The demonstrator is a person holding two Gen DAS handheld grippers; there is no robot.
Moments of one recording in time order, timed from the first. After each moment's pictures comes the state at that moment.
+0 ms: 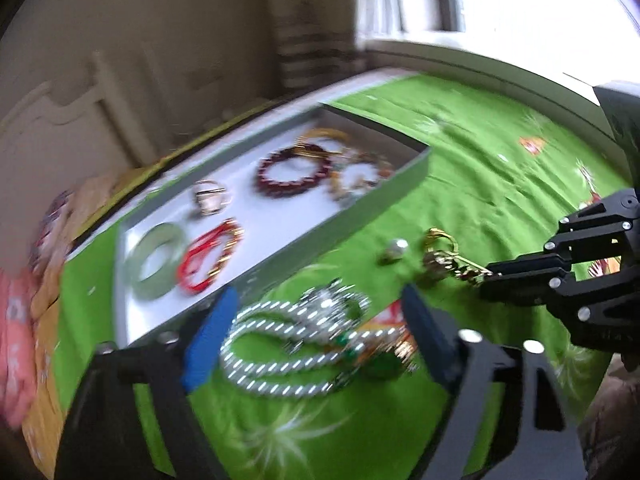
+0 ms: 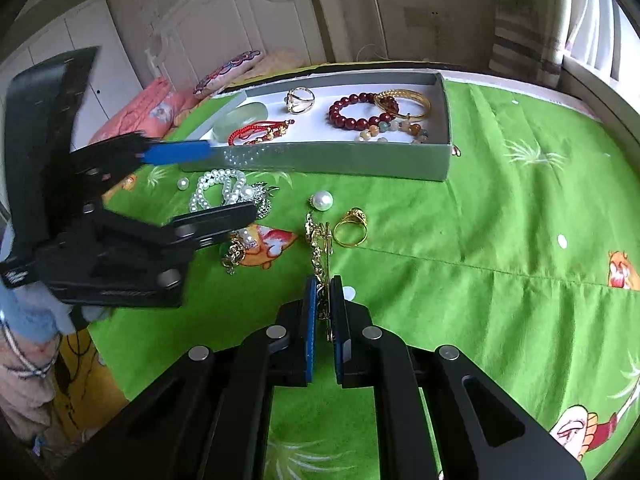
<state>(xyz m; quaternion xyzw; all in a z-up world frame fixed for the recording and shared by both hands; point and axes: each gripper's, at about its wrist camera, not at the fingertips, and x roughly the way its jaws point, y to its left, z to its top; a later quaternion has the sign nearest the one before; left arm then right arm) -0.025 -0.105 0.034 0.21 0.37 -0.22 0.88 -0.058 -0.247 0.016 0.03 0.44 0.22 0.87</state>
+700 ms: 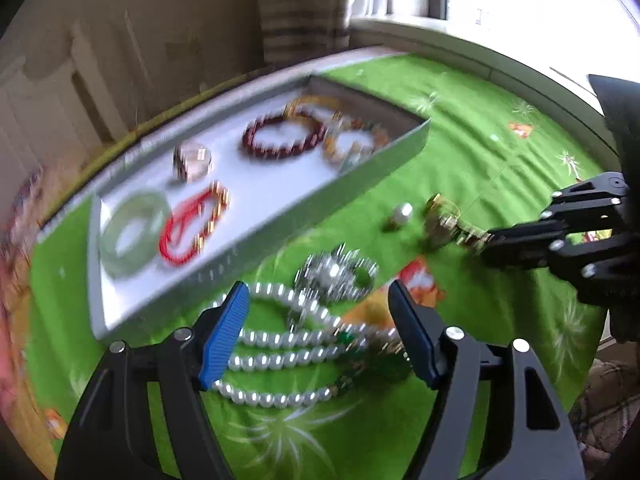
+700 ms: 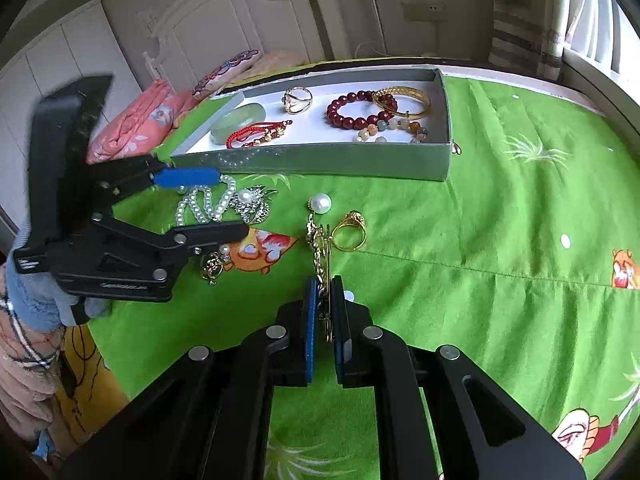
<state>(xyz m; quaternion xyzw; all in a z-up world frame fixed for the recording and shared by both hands) -0.018 -0.088 0.024 0.19 0.40 -0.26 0.86 -0.053 -0.245 0.017 0.03 0.45 0.22 0.87</state>
